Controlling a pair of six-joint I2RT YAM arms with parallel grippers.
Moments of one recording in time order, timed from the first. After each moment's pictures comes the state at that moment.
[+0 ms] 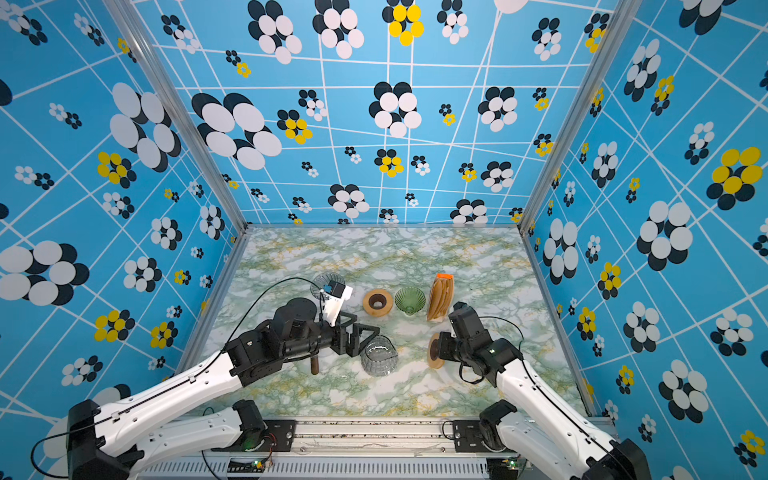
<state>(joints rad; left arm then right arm) -0.91 0.99 0.80 -0.24 0.14 -0.54 0.50 0.89 0.56 -0.65 -0.01 0.58</state>
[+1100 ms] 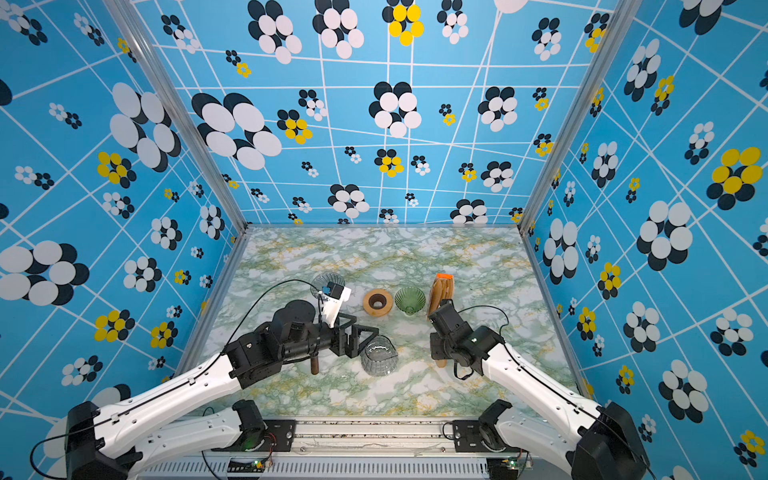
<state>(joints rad) -0.91 0.98 0.78 -0.22 0.14 -0.56 0.64 1.05 0.67 -0.74 0.20 0.51</state>
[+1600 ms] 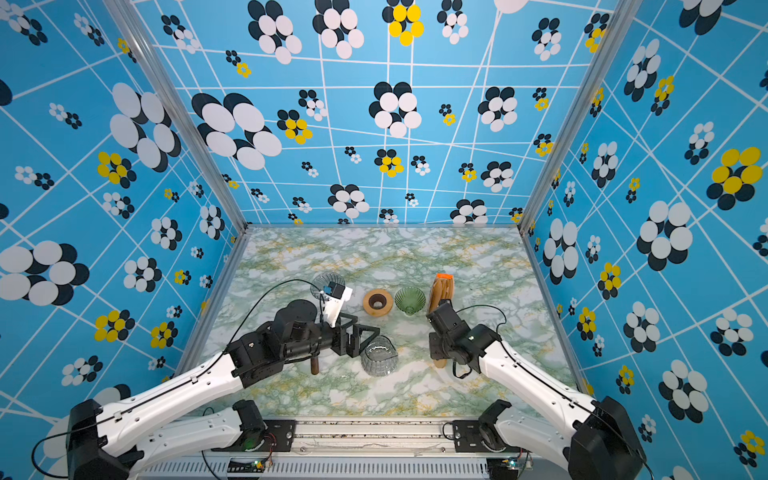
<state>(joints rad) -0.91 0.99 0.78 -0.21 0.14 -0.56 0.64 1.07 0.68 -0.73 0.21 0.50</state>
